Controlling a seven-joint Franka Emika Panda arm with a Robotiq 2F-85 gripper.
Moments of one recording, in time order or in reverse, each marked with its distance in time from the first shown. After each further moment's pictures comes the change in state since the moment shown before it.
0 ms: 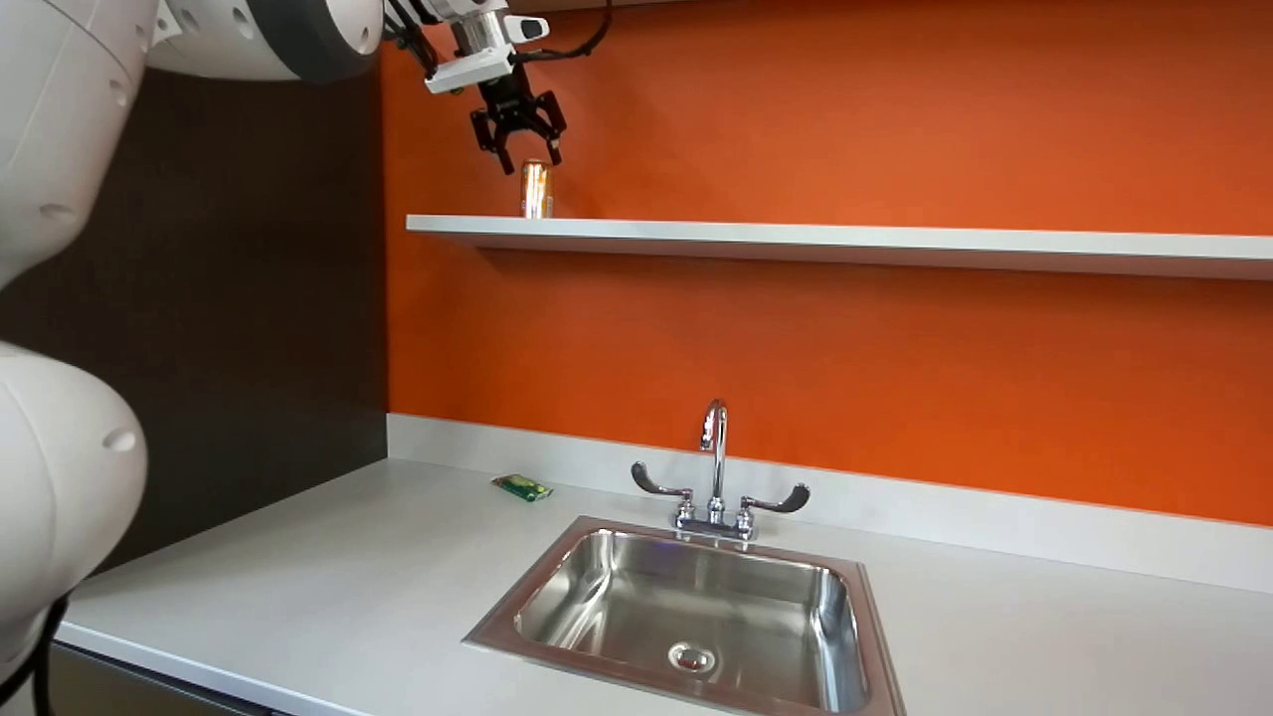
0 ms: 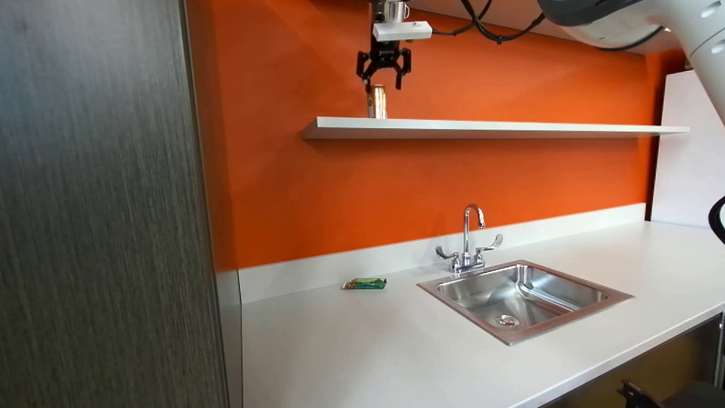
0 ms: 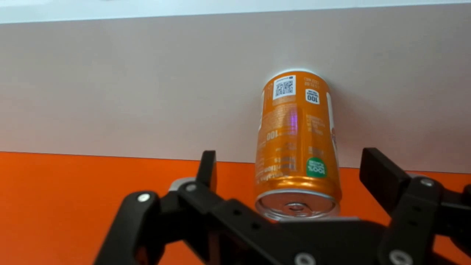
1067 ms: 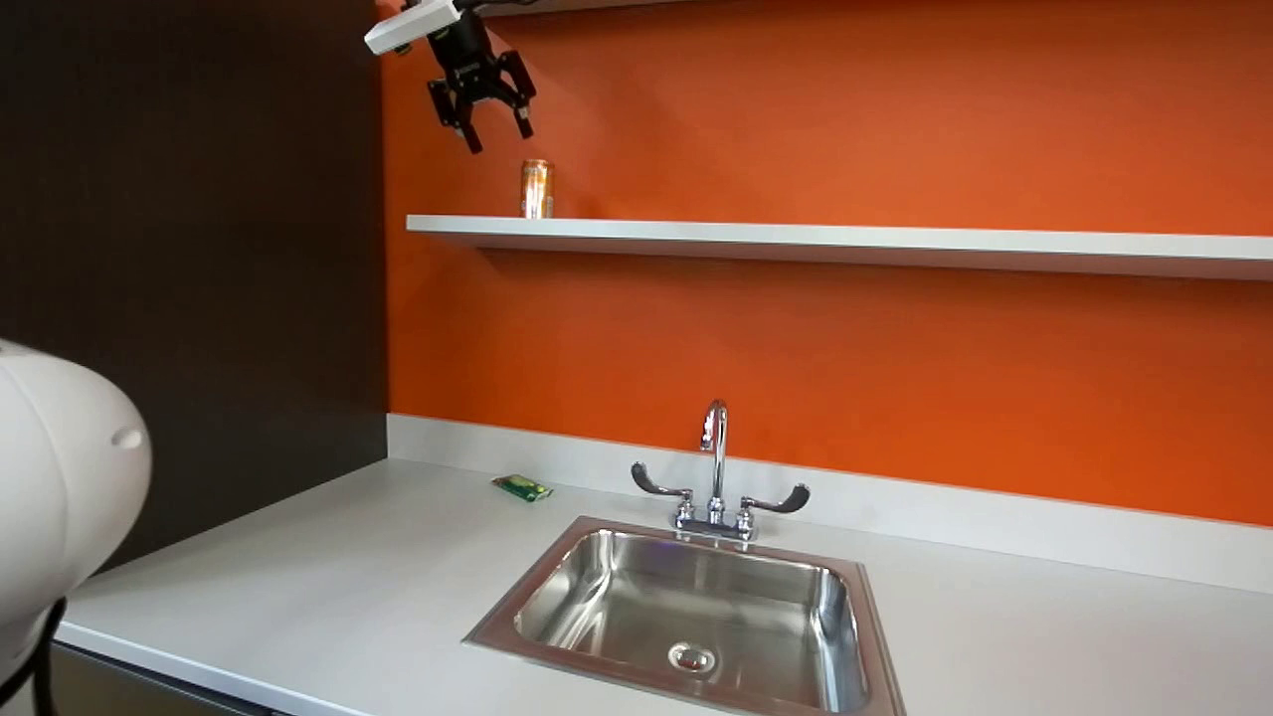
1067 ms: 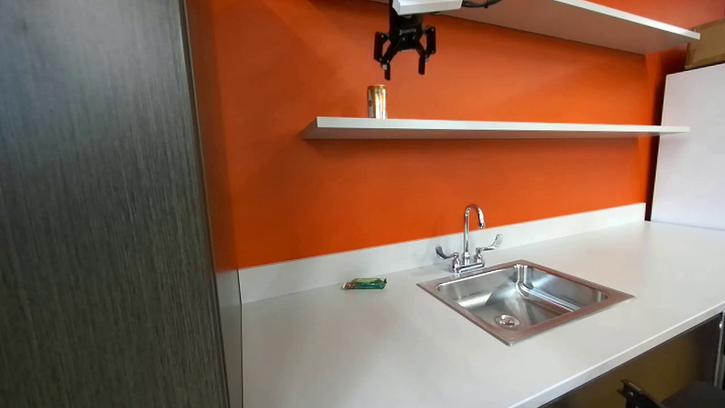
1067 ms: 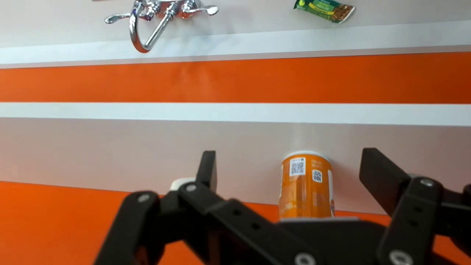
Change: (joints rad) arm 0.025 -0.421 -0.016 -0.551 -0.032 0.072 0.093
